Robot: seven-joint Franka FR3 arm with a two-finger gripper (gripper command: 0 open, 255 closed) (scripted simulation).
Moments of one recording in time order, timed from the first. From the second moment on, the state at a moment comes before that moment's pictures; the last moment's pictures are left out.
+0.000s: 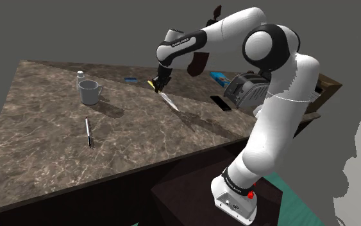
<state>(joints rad) -0.11 0.30 -0.10 -1.96 0.08 2.32 -0.21</state>
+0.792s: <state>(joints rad) -0.25 0.07 -0.20 -2.27 0.08 2.39 -0.45</state>
